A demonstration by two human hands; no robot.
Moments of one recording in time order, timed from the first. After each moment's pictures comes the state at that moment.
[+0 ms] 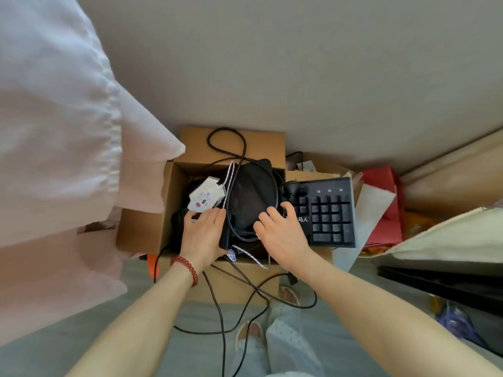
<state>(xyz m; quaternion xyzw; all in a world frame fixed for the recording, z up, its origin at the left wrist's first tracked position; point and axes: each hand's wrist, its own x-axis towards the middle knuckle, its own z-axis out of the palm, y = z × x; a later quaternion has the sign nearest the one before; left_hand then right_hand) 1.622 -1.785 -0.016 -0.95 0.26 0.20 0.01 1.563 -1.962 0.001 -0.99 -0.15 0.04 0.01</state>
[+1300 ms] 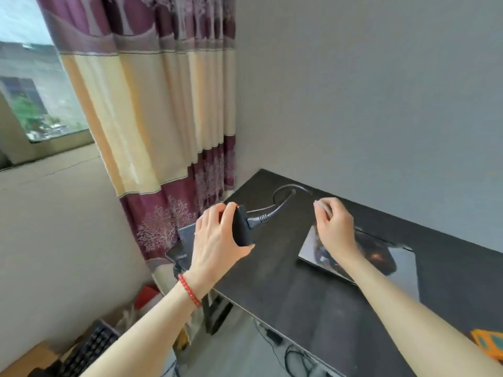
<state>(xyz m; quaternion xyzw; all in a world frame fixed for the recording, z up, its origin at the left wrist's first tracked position) 1.243 -2.029 0.443 -0.64 0.69 -0.03 -0.35 1.020 -2.088 0.453 -0.64 0.54 -0.52 0.15</state>
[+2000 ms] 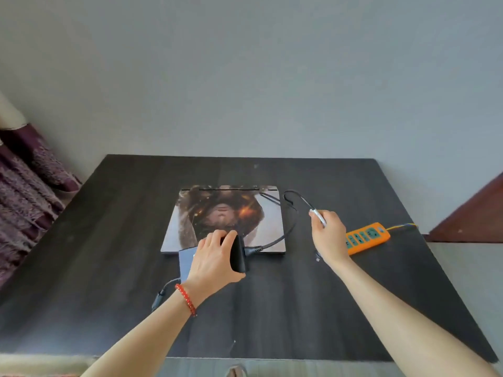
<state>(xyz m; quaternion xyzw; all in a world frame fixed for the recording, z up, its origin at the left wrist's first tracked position) 0.924 -2.104 0.331 -0.46 0.88 0.11 -0.08 0.686 -2.043 0.348 -0.39 0.78 -0.46 0.14</state>
